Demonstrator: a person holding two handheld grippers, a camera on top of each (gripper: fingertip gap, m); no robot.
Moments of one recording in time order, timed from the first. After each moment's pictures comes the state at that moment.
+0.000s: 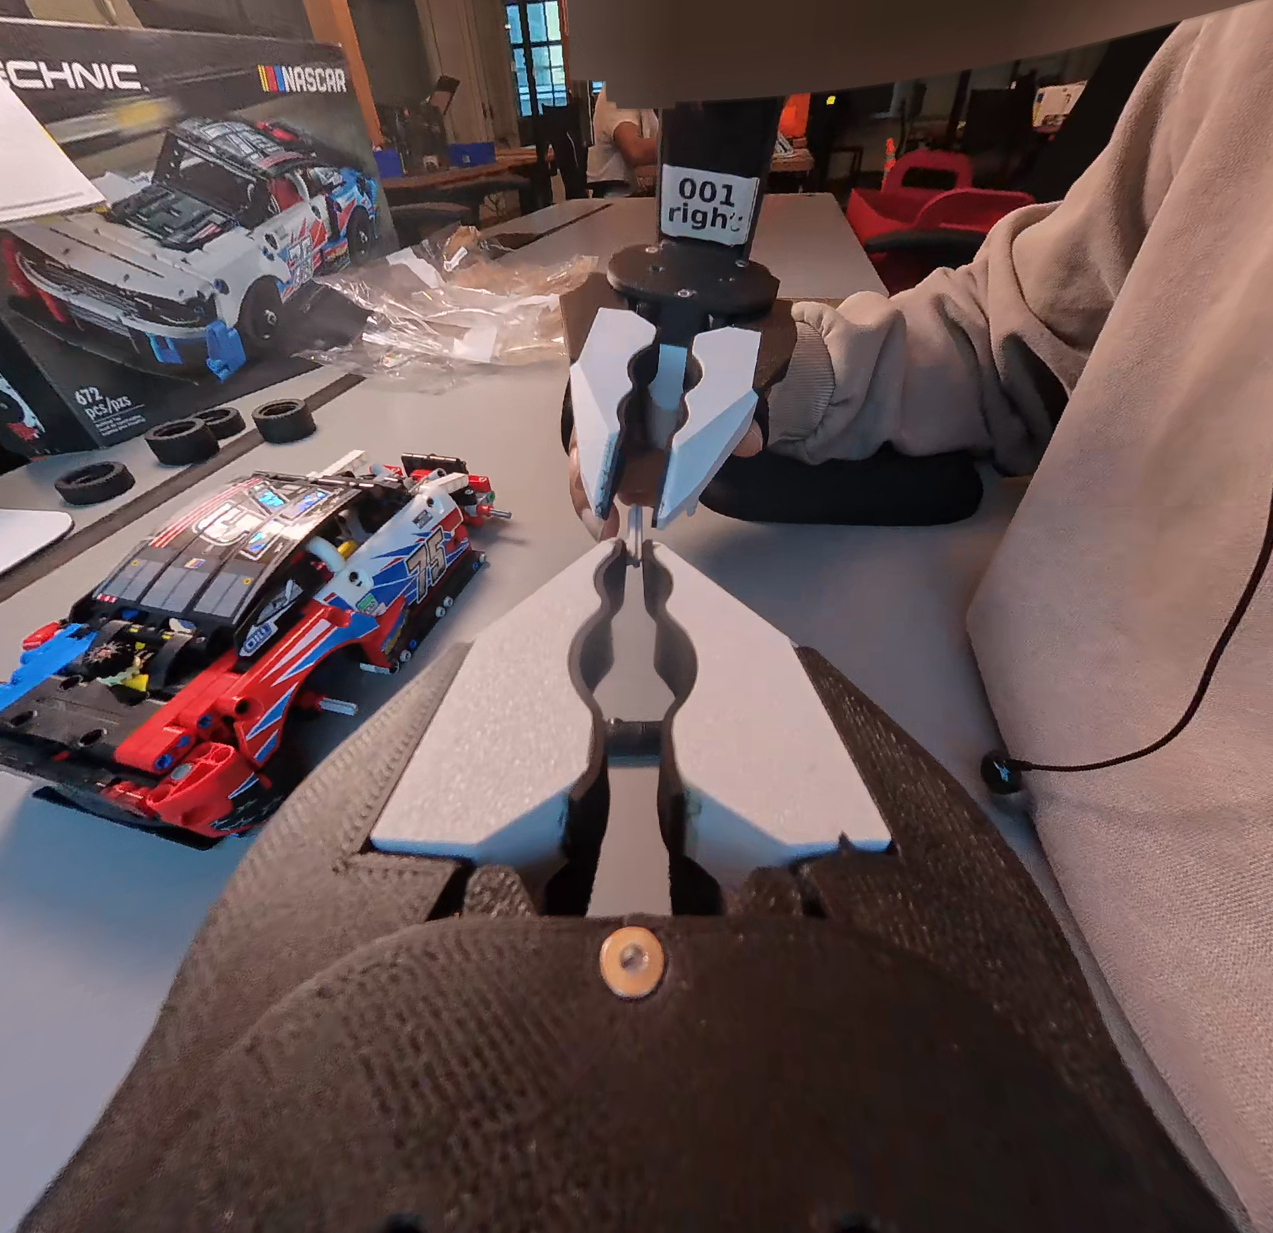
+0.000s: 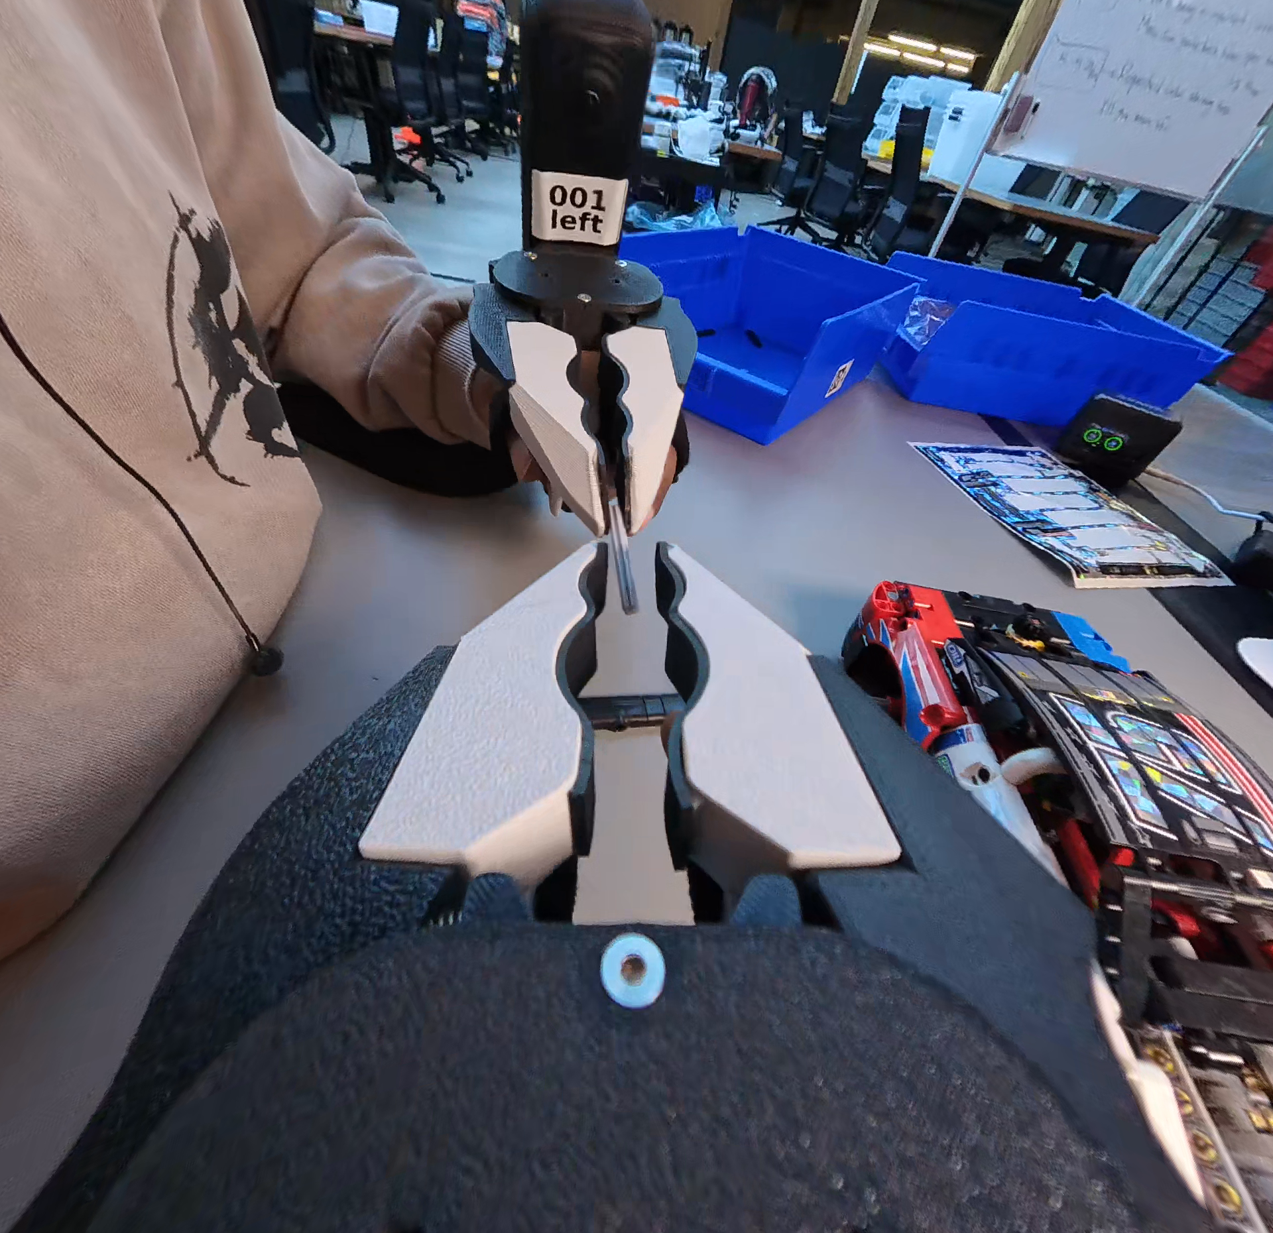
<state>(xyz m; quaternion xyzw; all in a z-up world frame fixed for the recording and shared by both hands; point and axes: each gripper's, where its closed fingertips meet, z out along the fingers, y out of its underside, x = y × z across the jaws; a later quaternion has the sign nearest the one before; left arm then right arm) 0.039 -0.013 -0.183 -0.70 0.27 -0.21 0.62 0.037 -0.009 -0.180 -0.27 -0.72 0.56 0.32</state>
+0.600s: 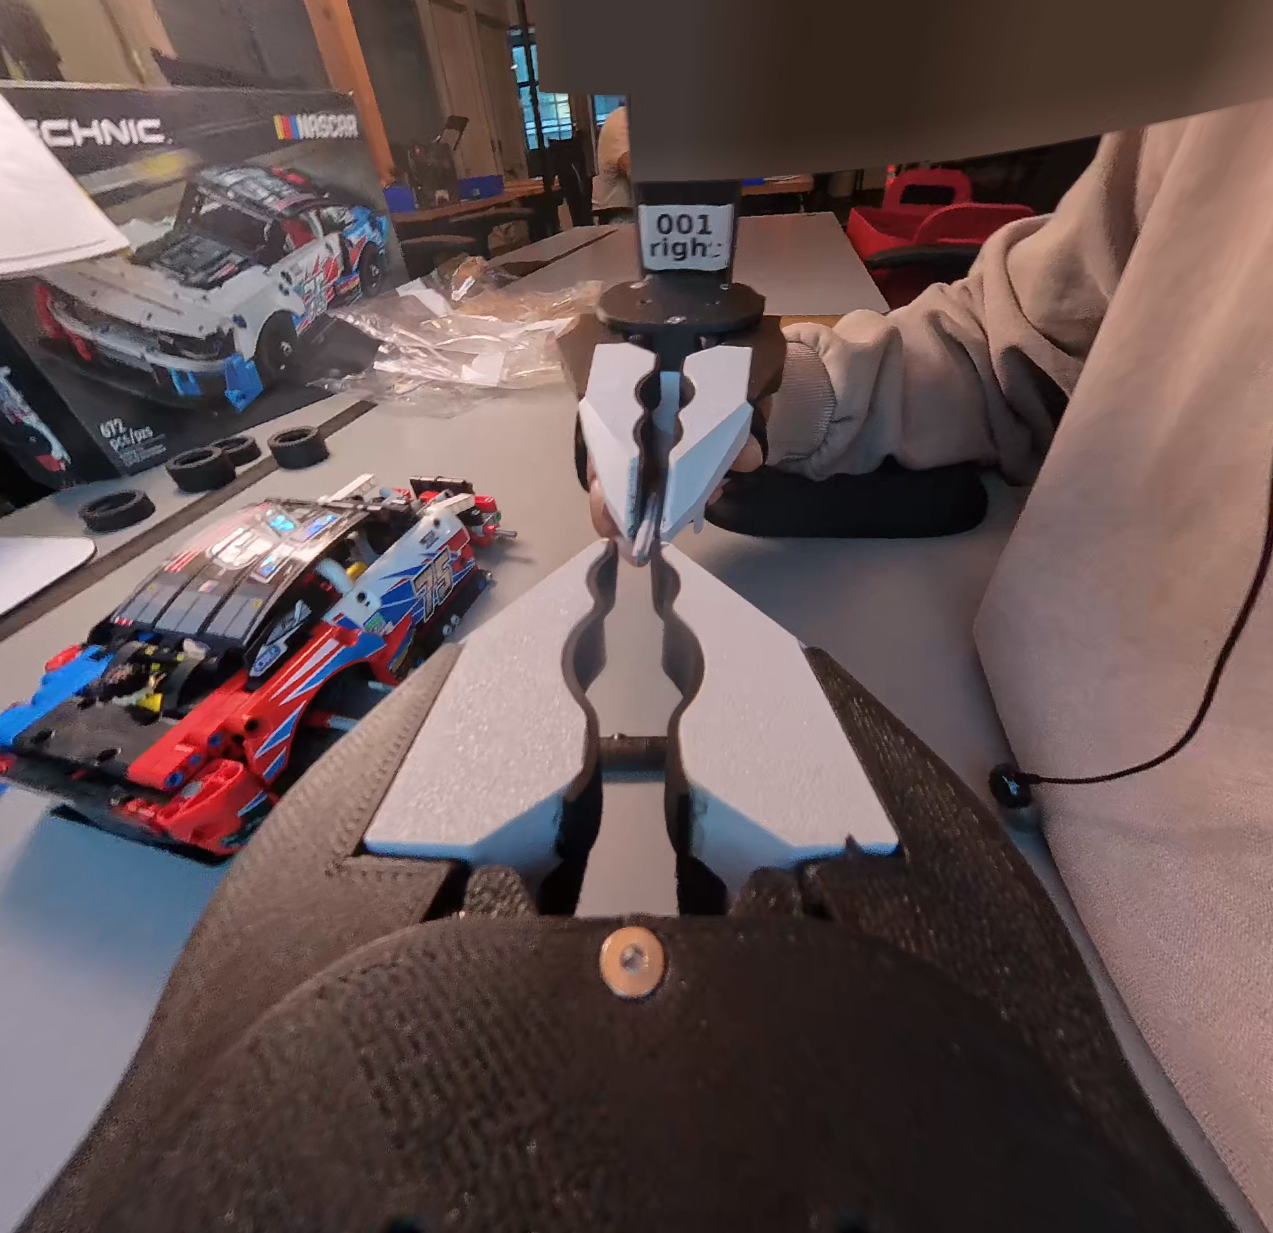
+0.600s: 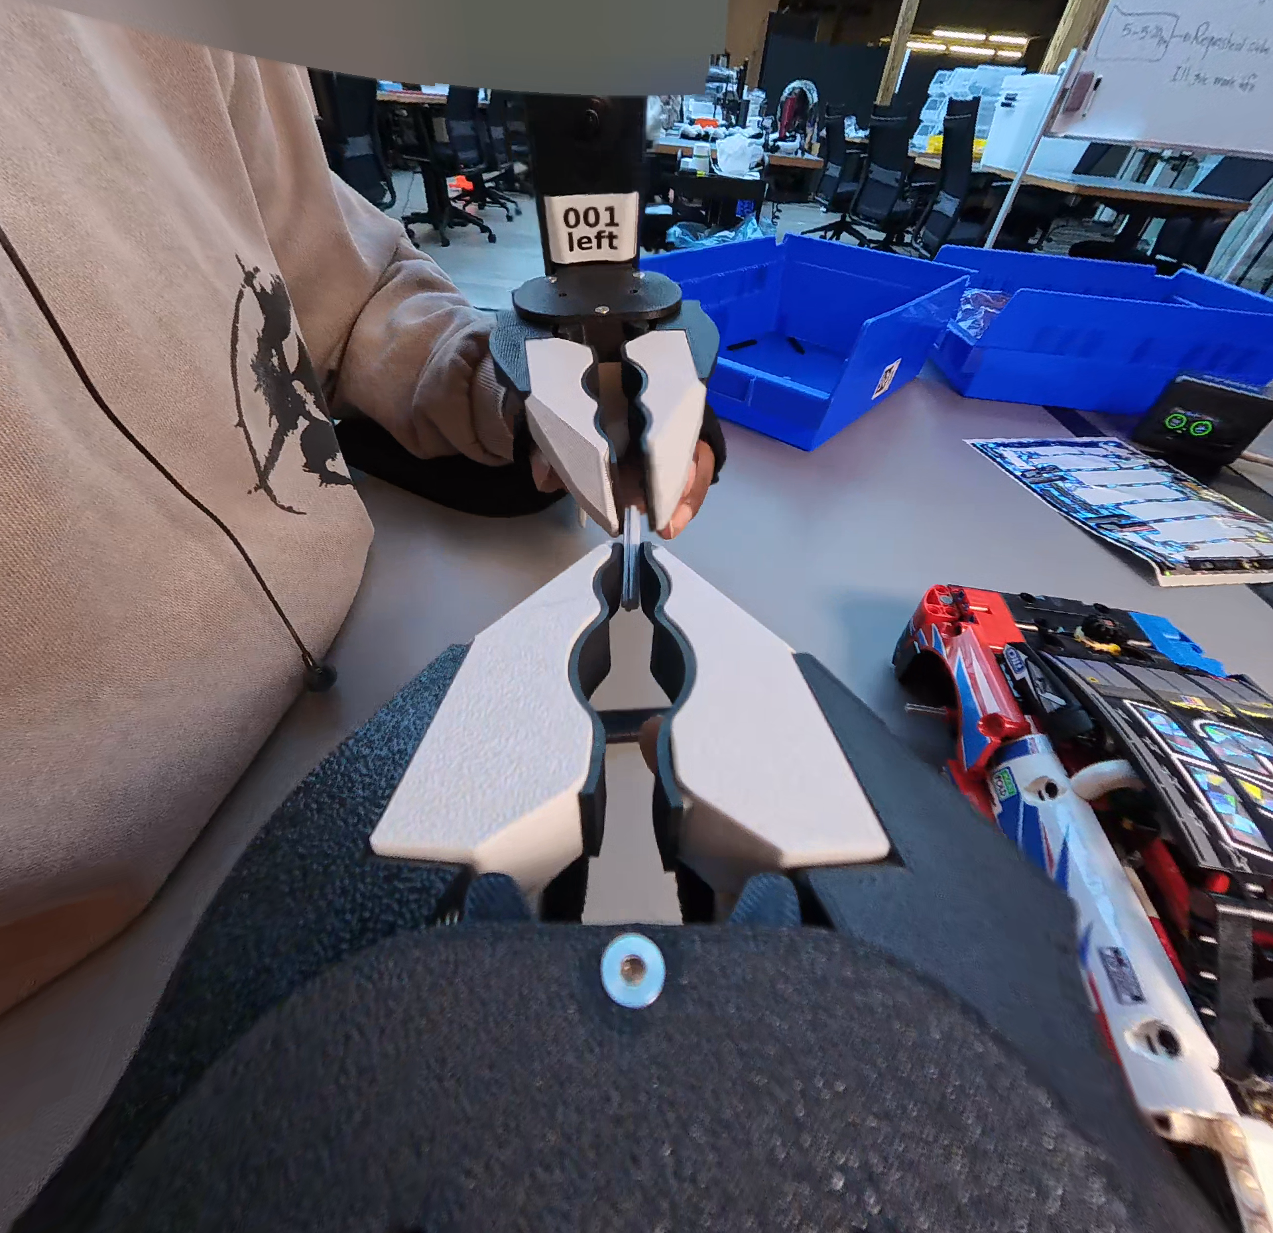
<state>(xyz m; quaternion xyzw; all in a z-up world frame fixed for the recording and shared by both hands) 0.042 -0.014 -0.177 -0.69 0.27 -0.20 0.64 0.041 -0.016 -0.179 -0.28 -0.71 0.59 0.28</state>
